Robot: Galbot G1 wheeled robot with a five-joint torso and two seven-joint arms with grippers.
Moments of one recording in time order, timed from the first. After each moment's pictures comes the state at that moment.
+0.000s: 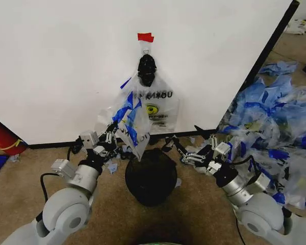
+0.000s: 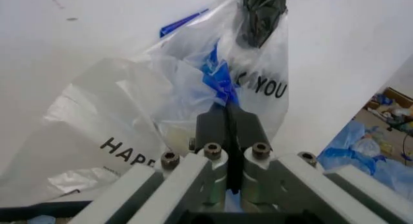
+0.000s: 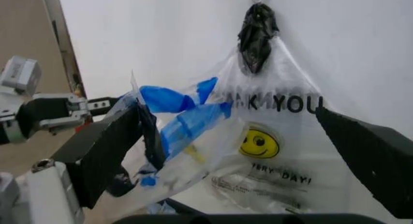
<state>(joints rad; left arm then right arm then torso) 1.24 -0.82 -0.24 -2.30 -0.93 -0.05 -0.39 -1.23 0.52 0.10 2.22 0.75 0.40 0.05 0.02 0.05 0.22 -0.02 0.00</state>
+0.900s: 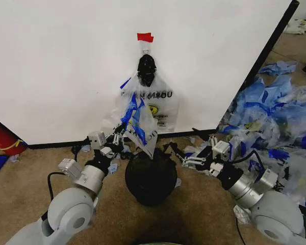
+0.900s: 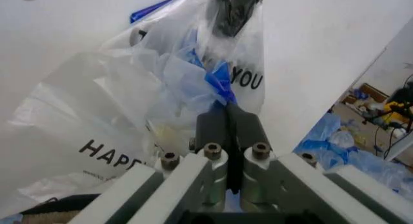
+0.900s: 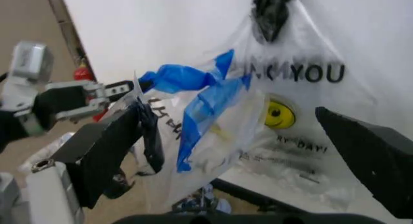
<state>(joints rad) 1.22 -0.83 -0.21 -2.31 -0.95 -0.03 -0.37 -1.01 0.35 -0.12 2.34 0.94 0.27 0.21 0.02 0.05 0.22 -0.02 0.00</state>
